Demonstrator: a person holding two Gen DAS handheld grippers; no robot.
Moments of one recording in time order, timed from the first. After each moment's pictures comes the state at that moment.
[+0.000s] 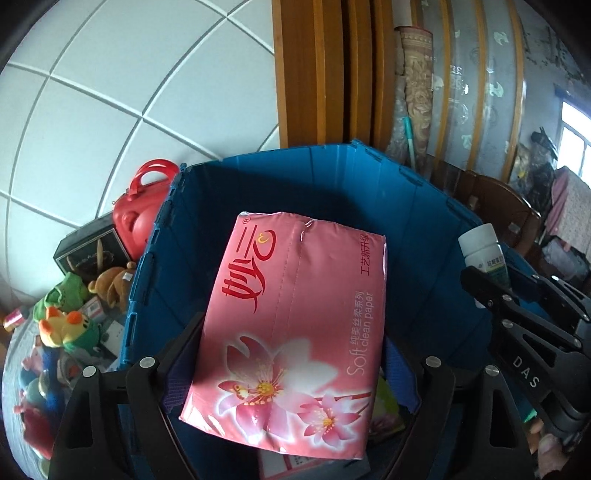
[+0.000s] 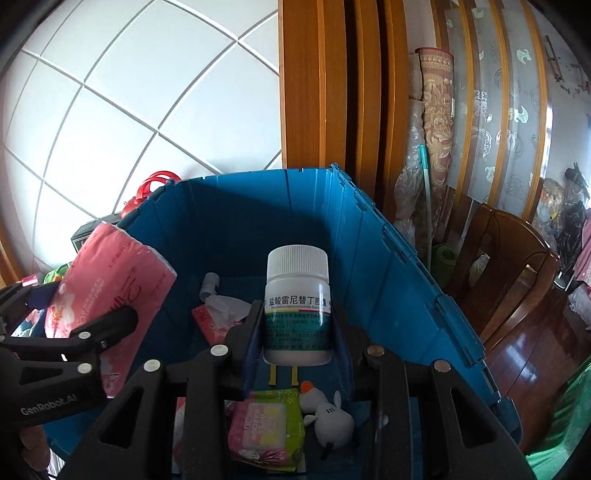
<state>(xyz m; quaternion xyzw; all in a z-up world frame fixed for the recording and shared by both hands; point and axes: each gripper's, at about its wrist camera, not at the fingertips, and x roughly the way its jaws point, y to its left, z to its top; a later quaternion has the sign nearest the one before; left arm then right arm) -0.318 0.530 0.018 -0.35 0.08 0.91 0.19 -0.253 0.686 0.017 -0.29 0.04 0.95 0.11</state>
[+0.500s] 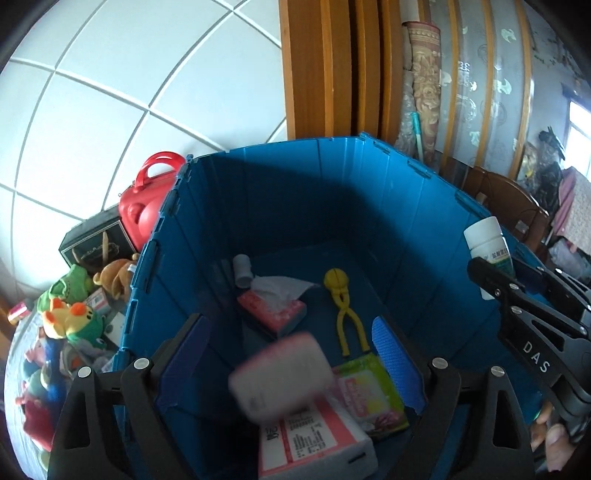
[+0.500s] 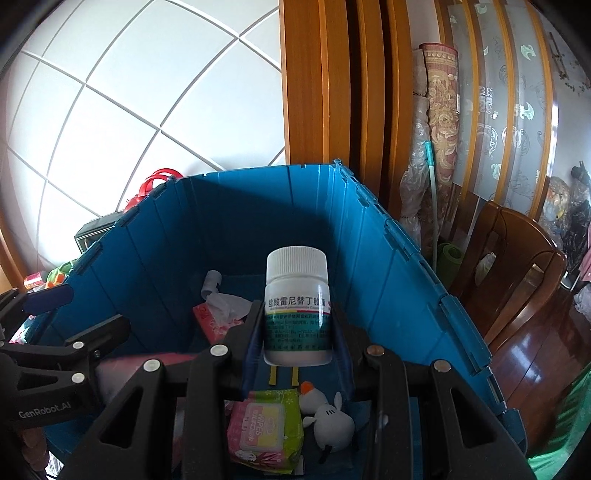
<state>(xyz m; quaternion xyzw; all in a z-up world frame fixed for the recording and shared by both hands) -0.320 0.533 0.014 -0.35 0.09 0.92 0.17 -0.262 0.698 0.010 -0.30 0.04 0.95 0.09</state>
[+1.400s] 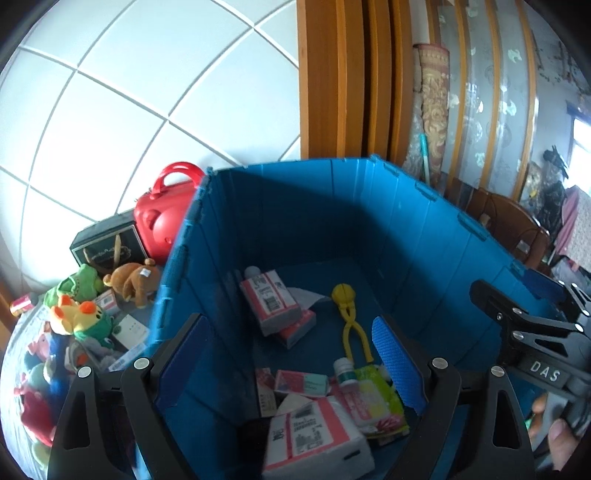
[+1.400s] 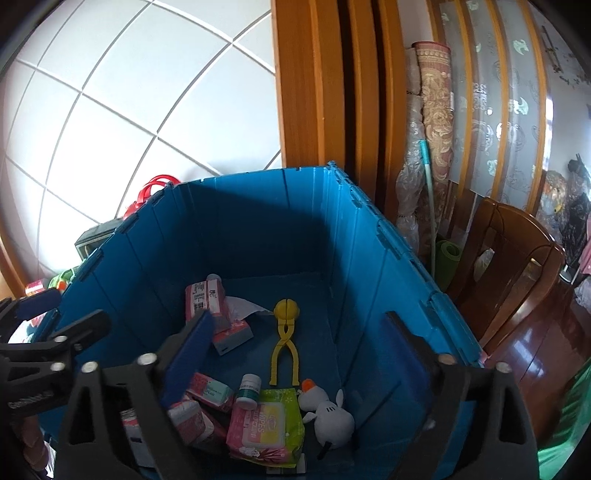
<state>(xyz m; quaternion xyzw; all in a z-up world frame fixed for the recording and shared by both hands) -0.300 0.497 0.033 -0.31 0.06 0.93 0.16 -0.256 0.701 0.018 -0.29 0.06 0.95 0.10</state>
